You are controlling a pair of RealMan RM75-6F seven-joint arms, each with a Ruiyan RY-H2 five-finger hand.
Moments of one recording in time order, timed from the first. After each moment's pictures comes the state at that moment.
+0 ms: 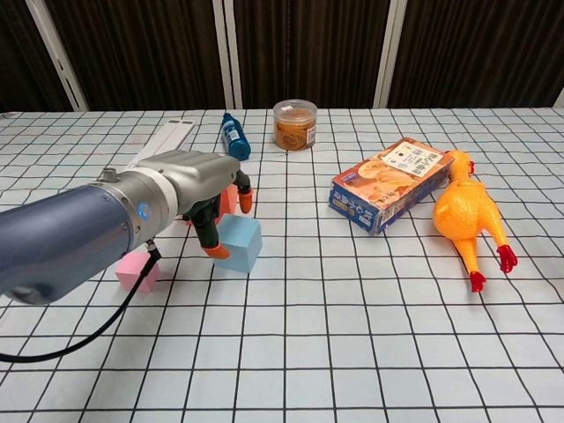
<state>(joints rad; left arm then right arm) -0.95 -1.82 -0.25 -1.66 0.53 1.29 1.04 0.14 -1.21 0.01 -1.61 -1.55 1.39 -0.04</state>
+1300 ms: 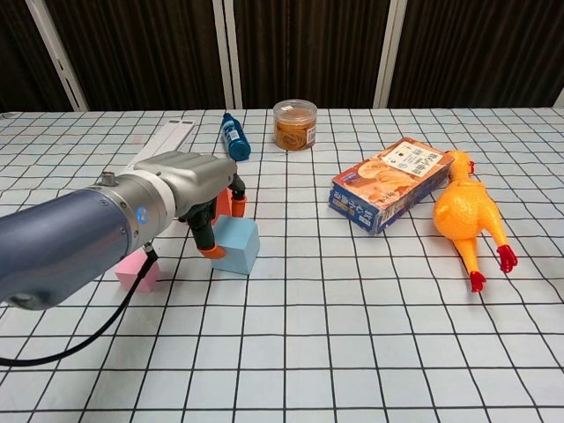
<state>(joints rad) -0.96 -1.82 -0.24 -1.67 0.53 1.32 1.05 0.15 -1.22 0.00 -1.61 -1.56 1.38 -0.05</state>
